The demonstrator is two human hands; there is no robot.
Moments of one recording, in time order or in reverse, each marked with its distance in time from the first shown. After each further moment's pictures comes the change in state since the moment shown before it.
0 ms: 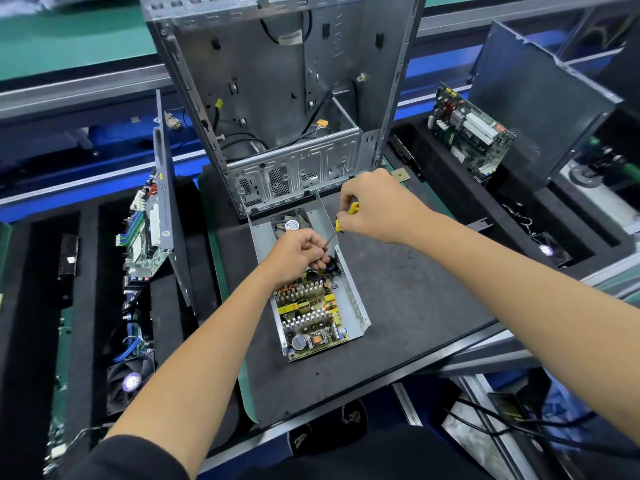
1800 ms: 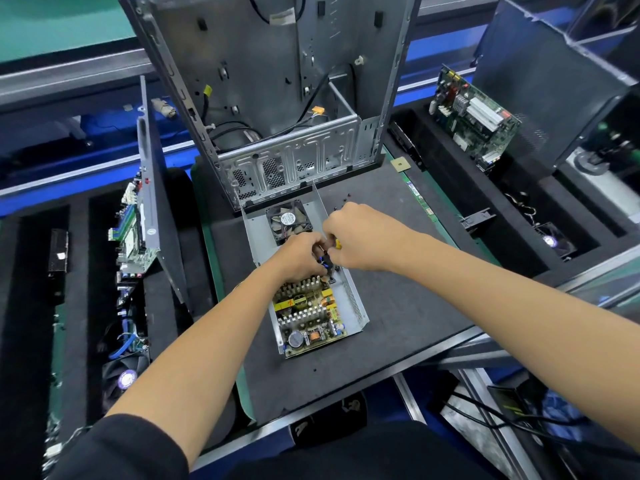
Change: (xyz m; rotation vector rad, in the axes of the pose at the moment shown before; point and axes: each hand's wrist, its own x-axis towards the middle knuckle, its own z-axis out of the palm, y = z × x) left_hand 0.019 -0.006 0.013 0.531 -0.143 -0.061; right_hand -0.012 -0.013 0.031 -0.189 -0.226 -0.130
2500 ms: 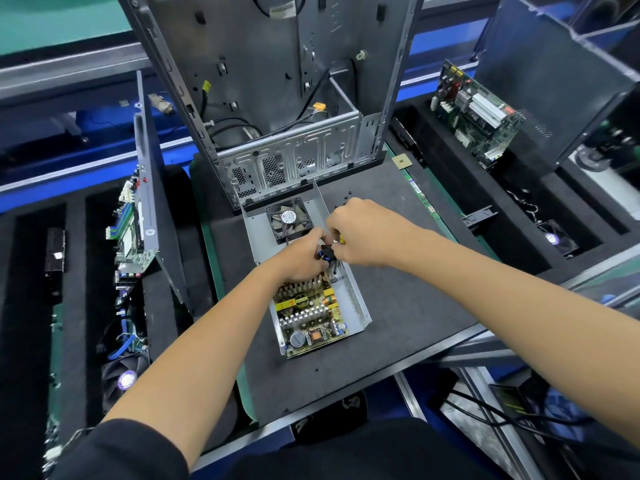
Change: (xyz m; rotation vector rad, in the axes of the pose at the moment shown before) left_hand 0.003 -0.005 0.003 -0.058 -0.116 -0.012; right_hand 0.006 0.005 0.002 -0.043 -0.006 0.032
